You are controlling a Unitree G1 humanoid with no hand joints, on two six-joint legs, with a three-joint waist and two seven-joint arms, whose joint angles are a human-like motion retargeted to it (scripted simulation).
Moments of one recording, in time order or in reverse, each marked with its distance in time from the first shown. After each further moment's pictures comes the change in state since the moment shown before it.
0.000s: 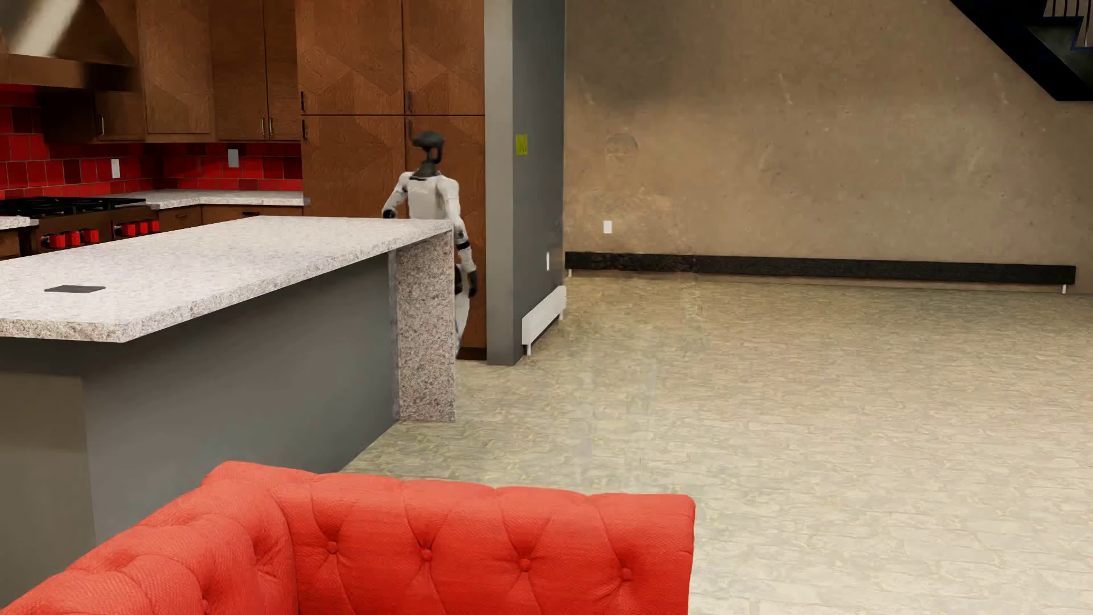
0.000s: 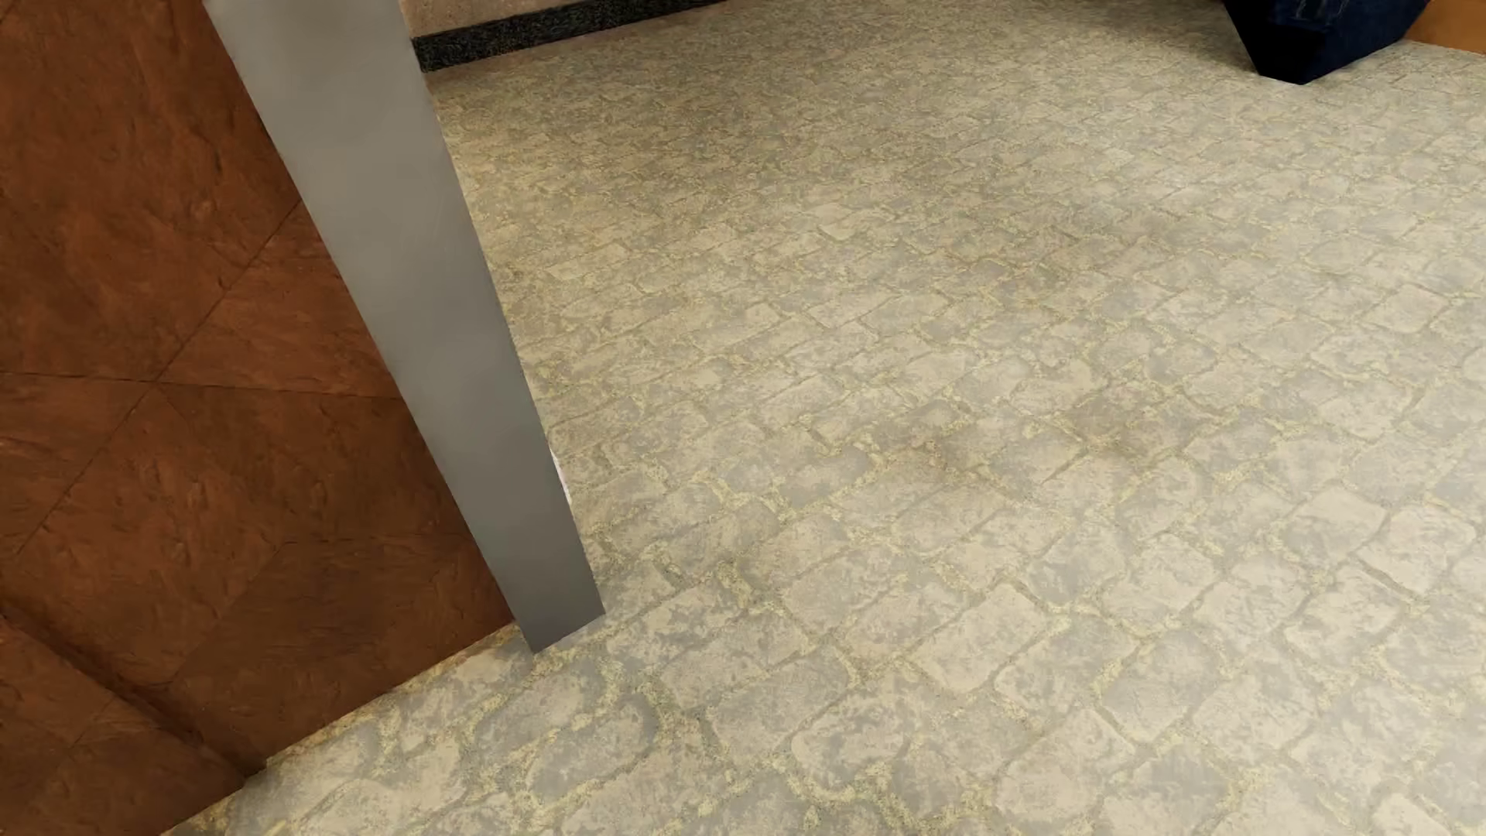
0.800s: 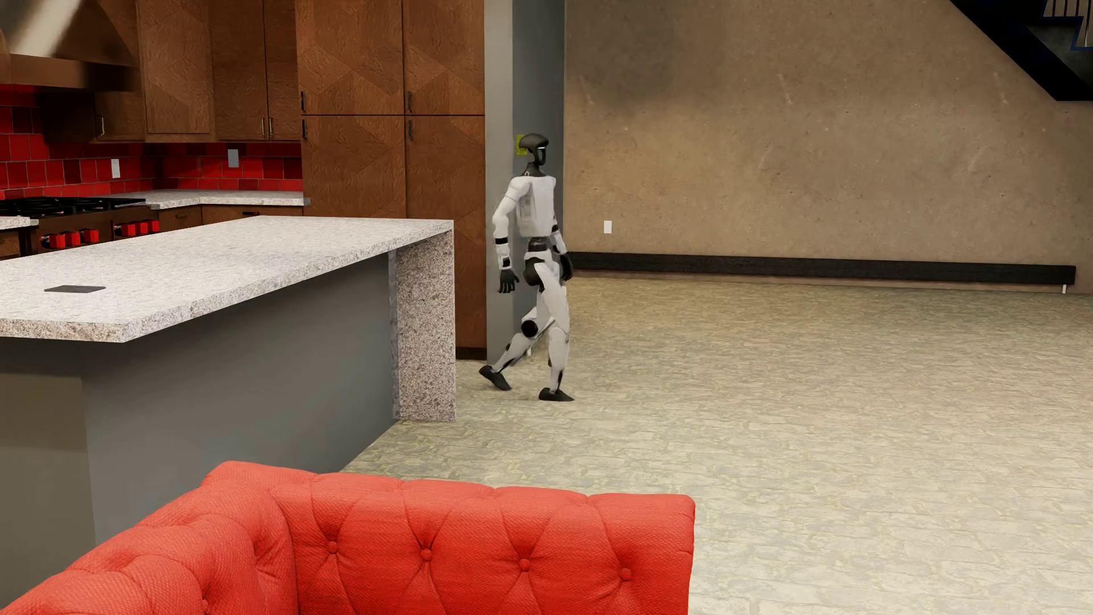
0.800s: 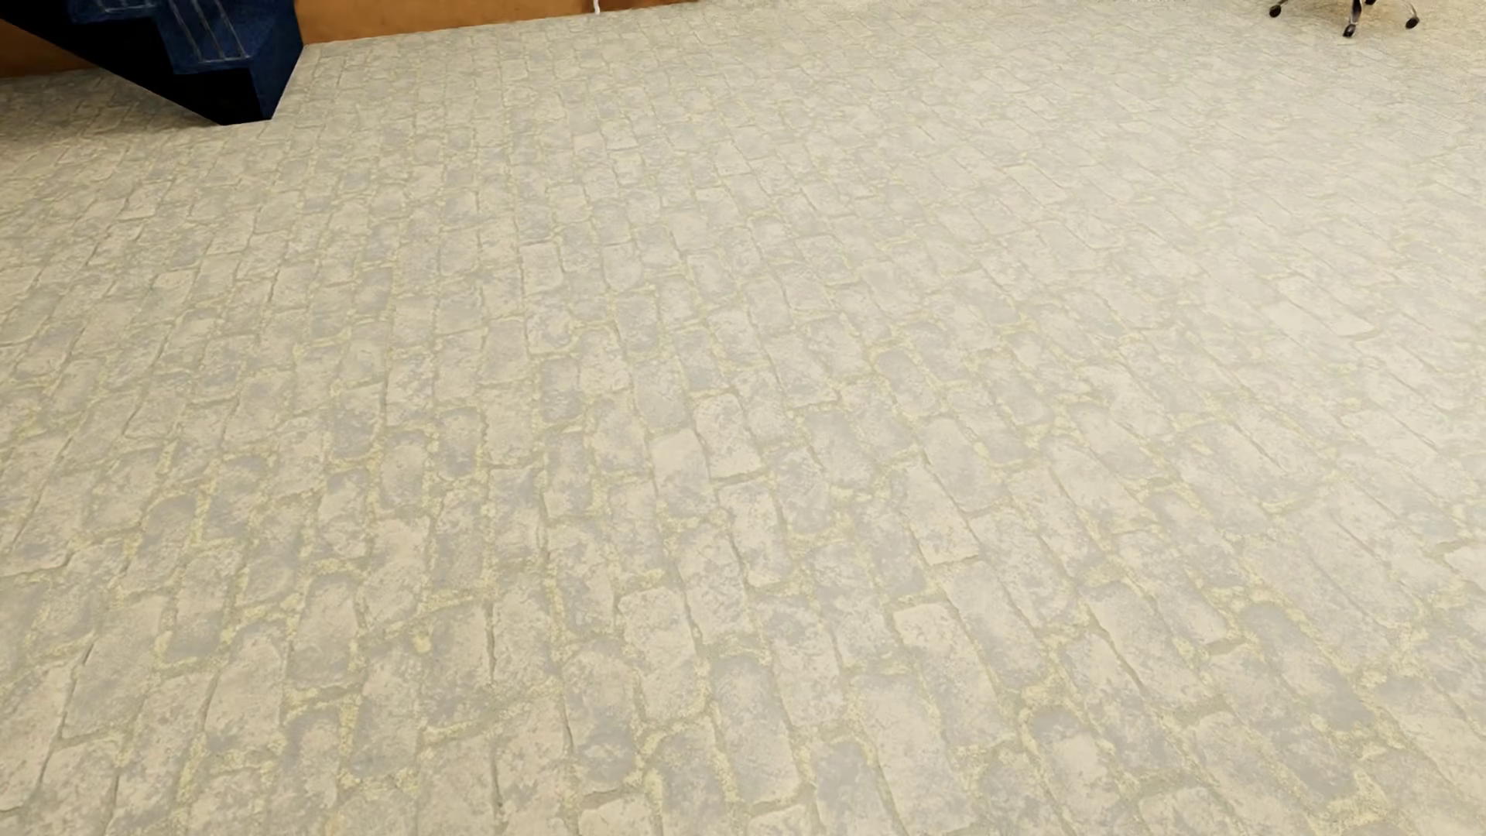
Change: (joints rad) body 0.510 -0.359 -0.307 -0.138 -0.040 -0.110 0.000 0.000 0.001 -0.621 0.071 -0.172 0.255 -0.092 0.227 0.100 0.071 0.000 0.000 0.439 0.158 -0.211 0.034 0.000 0.000 0.000 0.000 0.000 0.000
